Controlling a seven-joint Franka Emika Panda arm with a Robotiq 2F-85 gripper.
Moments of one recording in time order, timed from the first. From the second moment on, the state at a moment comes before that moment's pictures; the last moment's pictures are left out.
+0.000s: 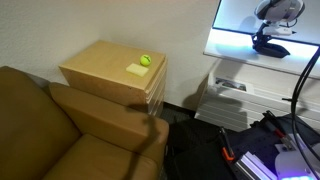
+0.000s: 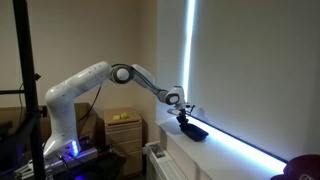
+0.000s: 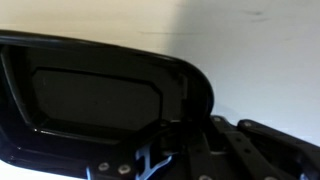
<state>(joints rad) -0.58 0.99 -0.10 -1.24 0.06 2.43 -0.22</state>
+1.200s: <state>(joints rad) -0.55 0.74 0.02 -1.64 0.25 2.34 -0.49</state>
